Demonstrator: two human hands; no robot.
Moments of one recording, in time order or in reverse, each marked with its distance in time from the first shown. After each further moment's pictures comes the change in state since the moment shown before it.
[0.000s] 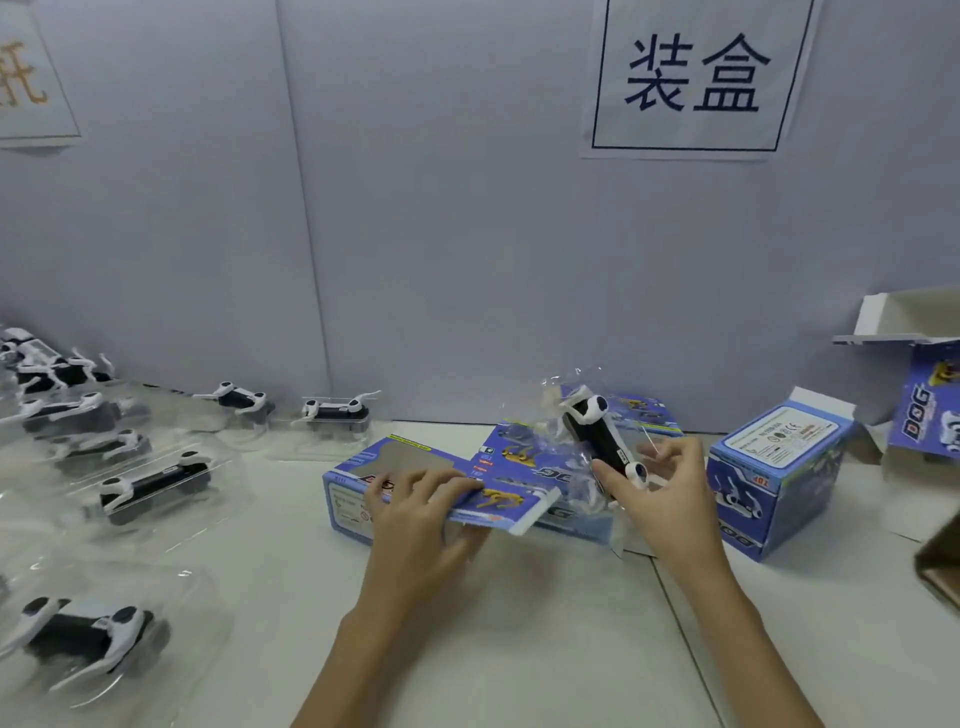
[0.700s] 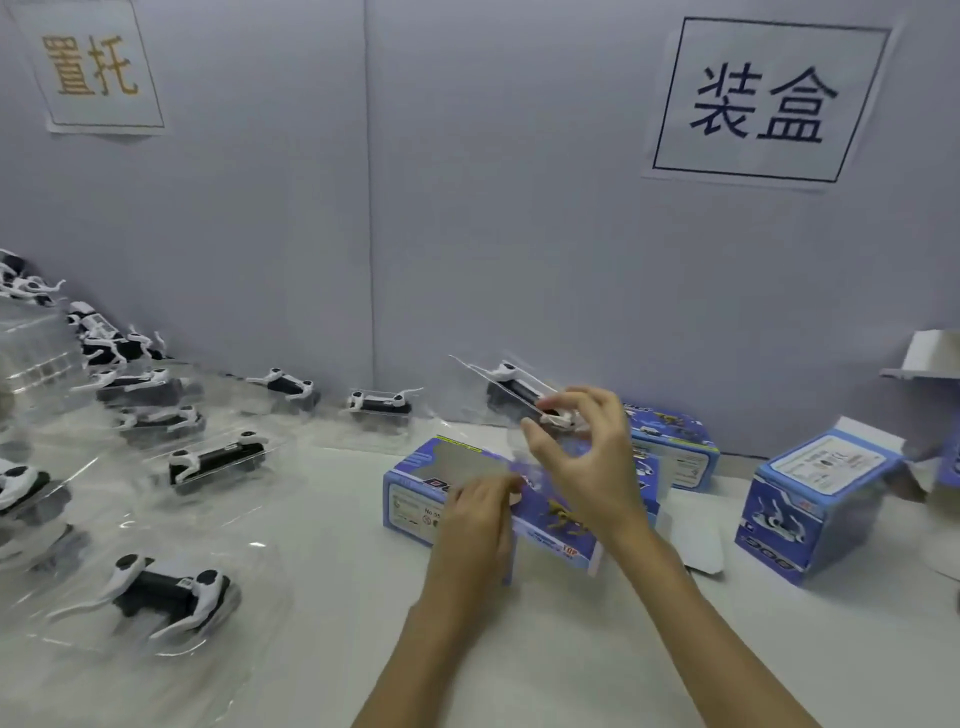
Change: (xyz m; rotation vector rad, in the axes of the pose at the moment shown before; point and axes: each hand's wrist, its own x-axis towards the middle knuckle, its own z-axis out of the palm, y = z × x) left_hand -0.008 -0.001 0.012 -0.167 0.076 -0.056; right_hand -0.023 -0.086 0.086 0.070 -0.191 -0.398
